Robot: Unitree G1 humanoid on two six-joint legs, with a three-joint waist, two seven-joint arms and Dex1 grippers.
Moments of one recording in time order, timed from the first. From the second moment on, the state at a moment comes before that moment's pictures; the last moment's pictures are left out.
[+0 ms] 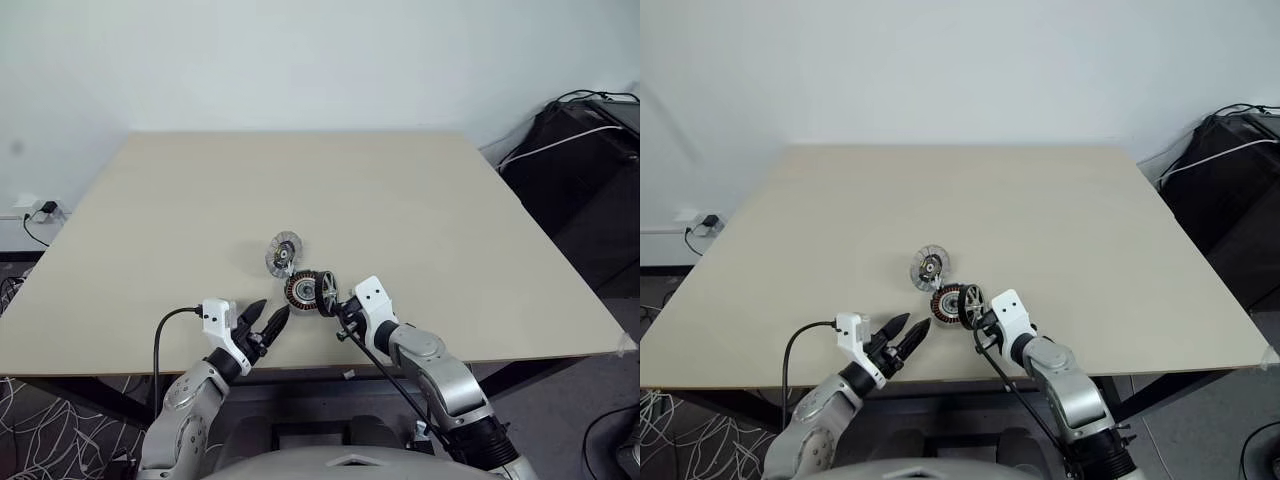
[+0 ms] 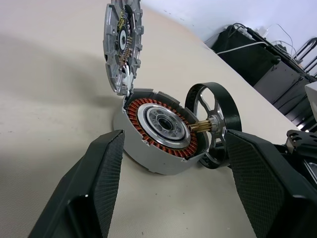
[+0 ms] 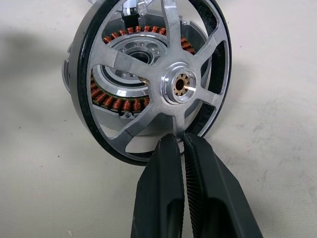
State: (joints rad) left arm 0.30 0.10 -0.05 -0.16 -0.44 0.24 -0.52; right arm 0.01 -0.22 0.27 -0.13 0.10 0.58 0.39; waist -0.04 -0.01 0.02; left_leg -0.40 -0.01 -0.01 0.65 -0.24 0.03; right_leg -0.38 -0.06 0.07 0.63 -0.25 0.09
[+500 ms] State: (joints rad) left arm 0.30 0.10 -0.05 -0.16 -0.44 0.24 -0.52; right arm -0.06 -0.31 0.33 -0.25 -0.03 0.57 0.37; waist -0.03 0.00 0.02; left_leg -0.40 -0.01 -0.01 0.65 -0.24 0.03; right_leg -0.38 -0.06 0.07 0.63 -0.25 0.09
